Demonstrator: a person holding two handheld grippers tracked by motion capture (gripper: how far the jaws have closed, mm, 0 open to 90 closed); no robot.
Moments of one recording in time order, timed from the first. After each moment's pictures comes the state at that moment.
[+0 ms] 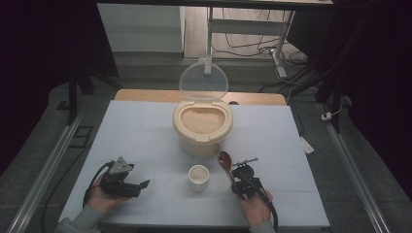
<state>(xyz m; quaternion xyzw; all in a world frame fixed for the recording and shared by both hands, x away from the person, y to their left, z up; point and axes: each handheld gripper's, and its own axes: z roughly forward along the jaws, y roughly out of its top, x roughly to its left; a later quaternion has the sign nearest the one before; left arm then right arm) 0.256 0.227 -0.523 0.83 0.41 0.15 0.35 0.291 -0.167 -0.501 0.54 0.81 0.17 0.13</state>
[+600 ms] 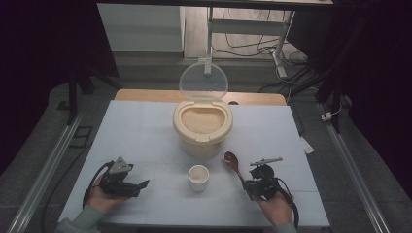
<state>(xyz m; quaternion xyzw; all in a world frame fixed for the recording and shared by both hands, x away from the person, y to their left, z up) 0.256 0.228 -0.525 0.83 0.42 0.15 0.35 0.284 -0.218 -0.478 0.51 0.82 0.25 0.08</state>
